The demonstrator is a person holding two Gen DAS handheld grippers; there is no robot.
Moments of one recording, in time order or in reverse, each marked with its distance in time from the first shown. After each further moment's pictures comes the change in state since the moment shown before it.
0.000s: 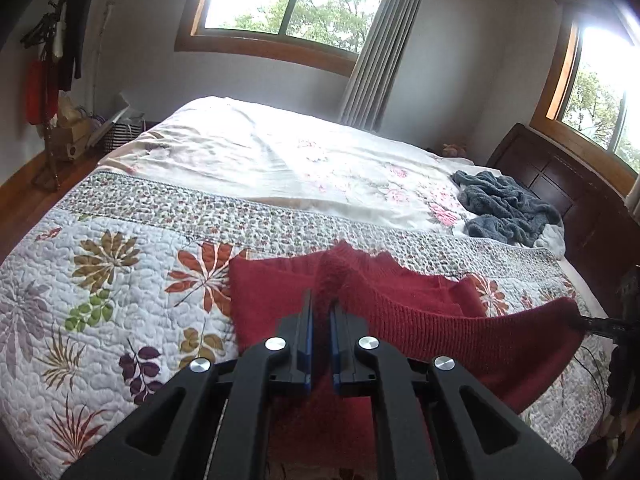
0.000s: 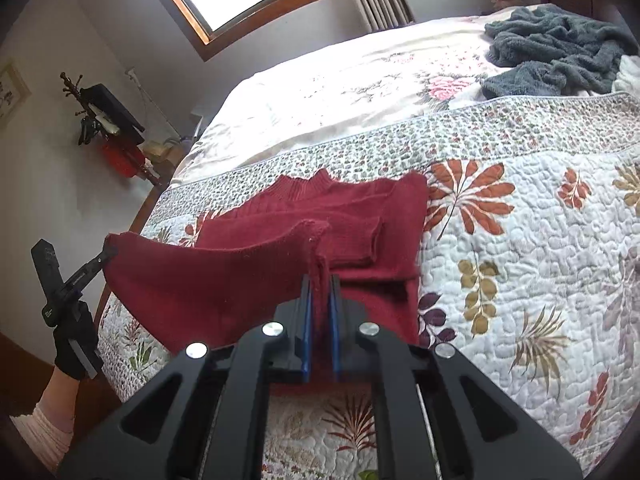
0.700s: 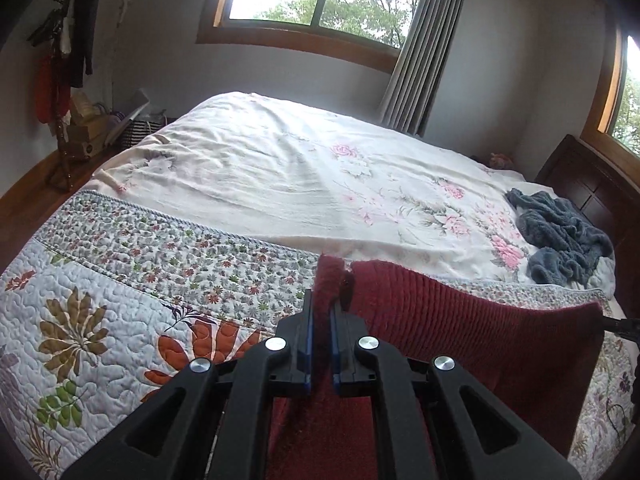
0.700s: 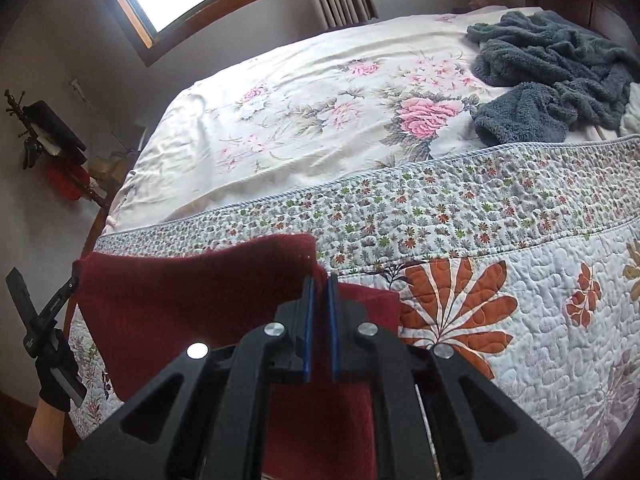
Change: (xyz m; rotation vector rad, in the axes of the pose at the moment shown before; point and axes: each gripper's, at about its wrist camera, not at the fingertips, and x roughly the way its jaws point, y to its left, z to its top) left arm 0.169 0.030 0.088 -0.033 0.025 0.142; right arm 0.135 -0.047 0.154 0.061 0.042 -0.176
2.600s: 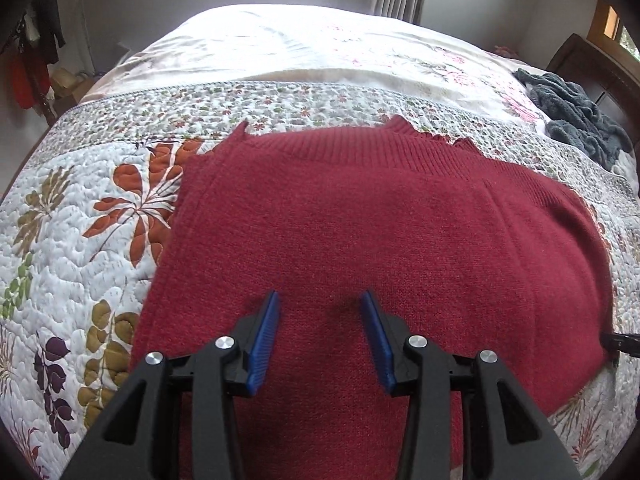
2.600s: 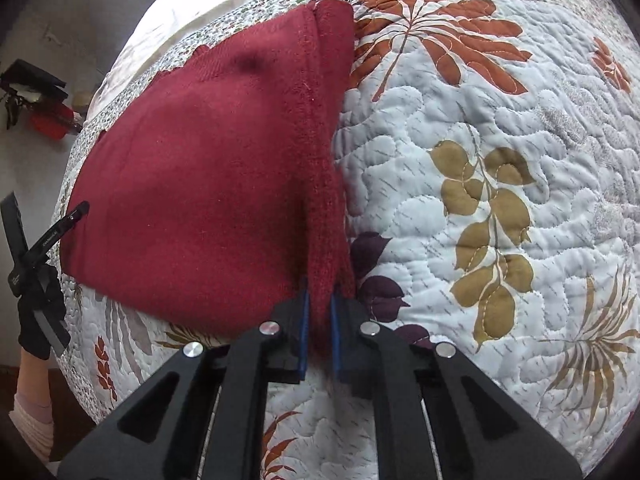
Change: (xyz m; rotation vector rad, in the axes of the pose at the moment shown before) left arm 0.027 -0.035 -0.150 0.117 0.307 0.064; right arm 0.053 -0.053 -0.200 0.032 0.335 0.008
